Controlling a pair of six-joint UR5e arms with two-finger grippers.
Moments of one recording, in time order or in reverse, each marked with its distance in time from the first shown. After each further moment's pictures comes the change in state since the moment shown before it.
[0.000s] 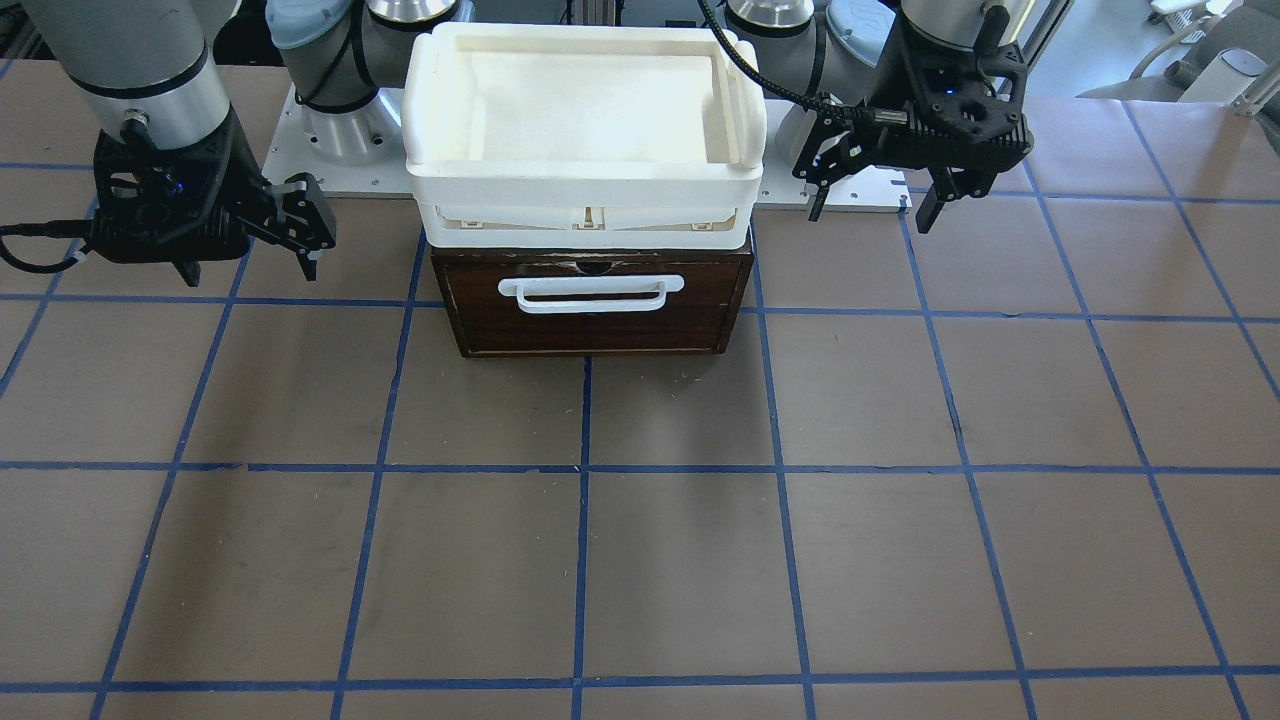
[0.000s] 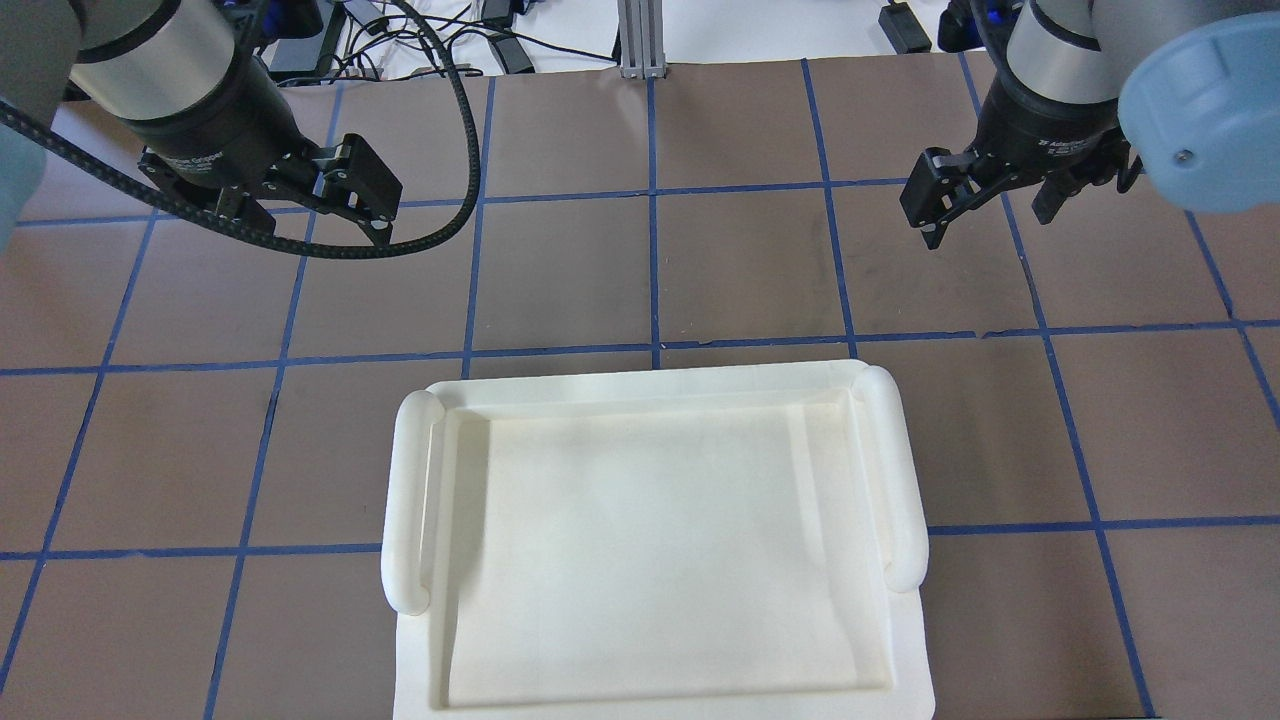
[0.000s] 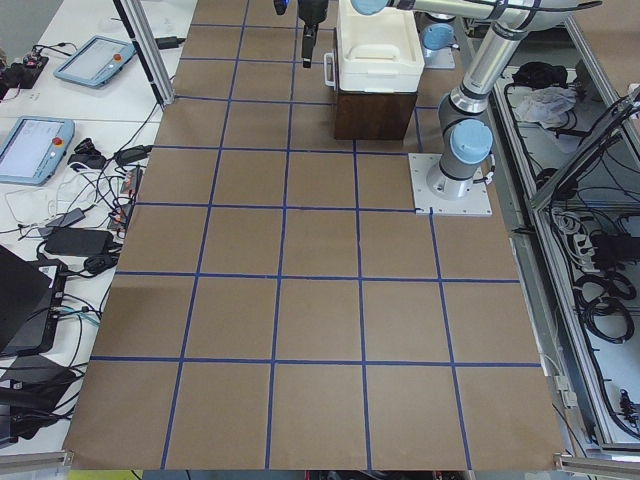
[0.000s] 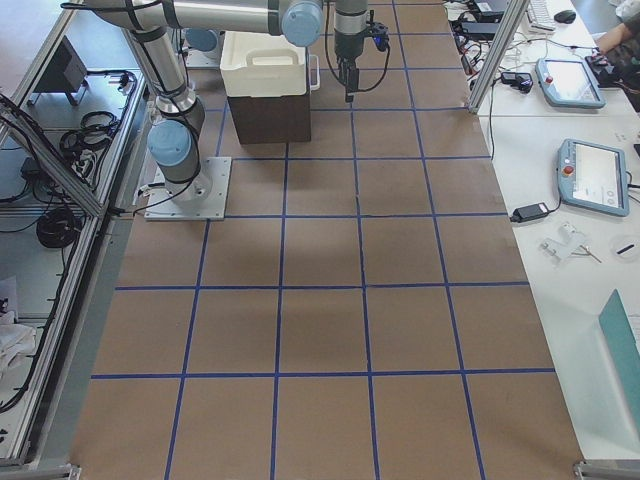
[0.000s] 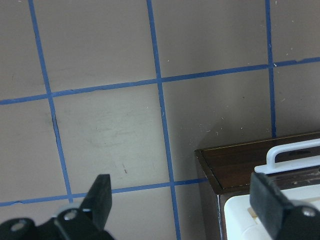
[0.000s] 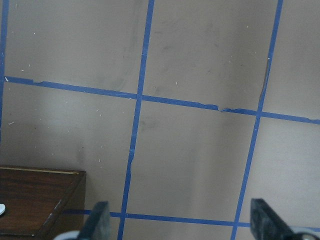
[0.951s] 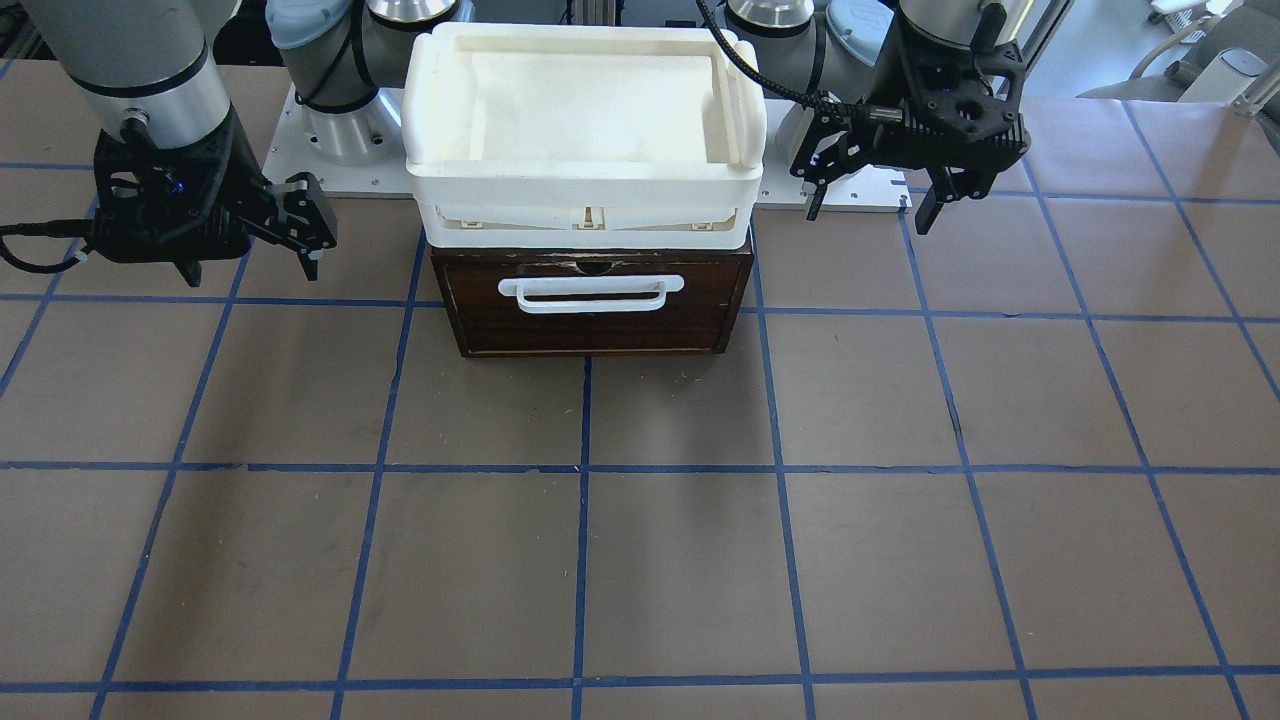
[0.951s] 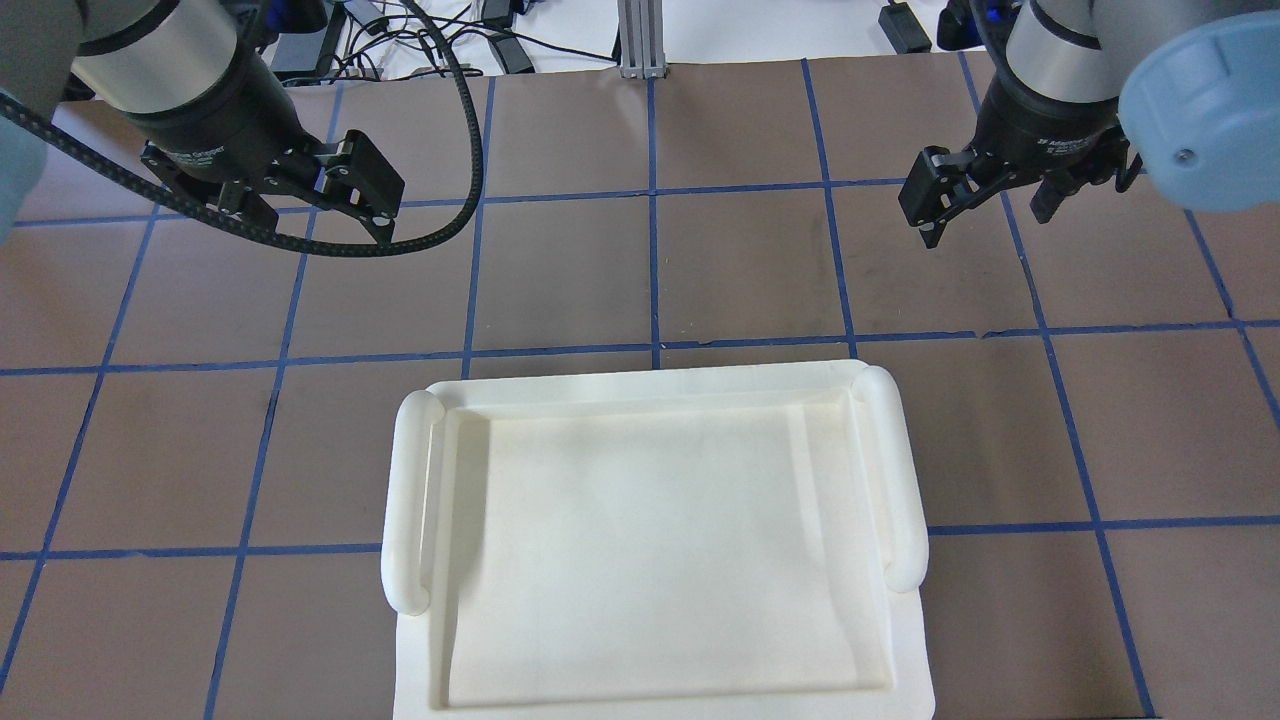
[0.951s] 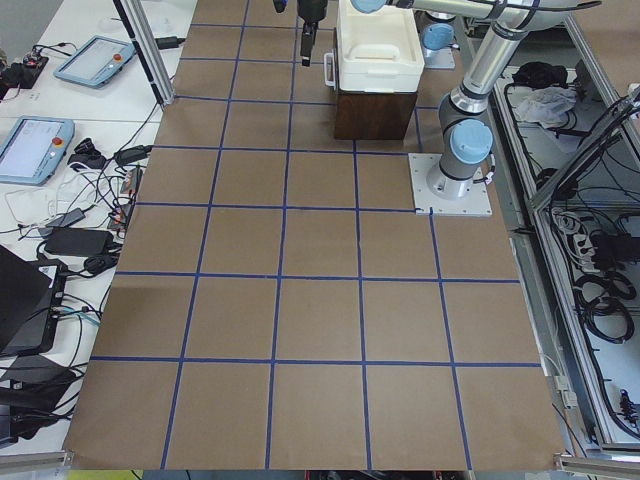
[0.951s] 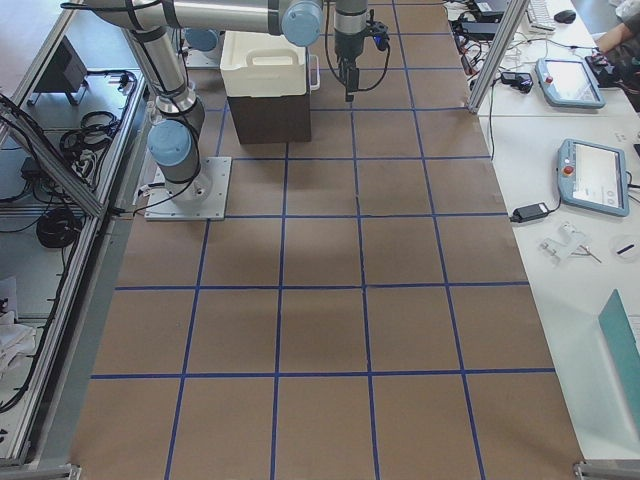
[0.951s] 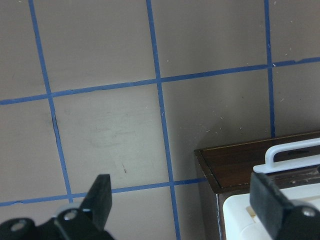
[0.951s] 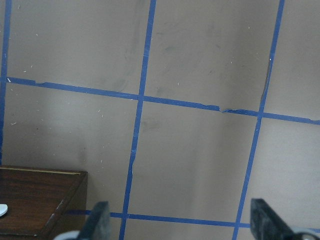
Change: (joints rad) left arm -0.006 -0.010 0.014 -0.010 0.000 0.029; right arm 0.000 0.000 -0.001 0.000 0.004 0.000
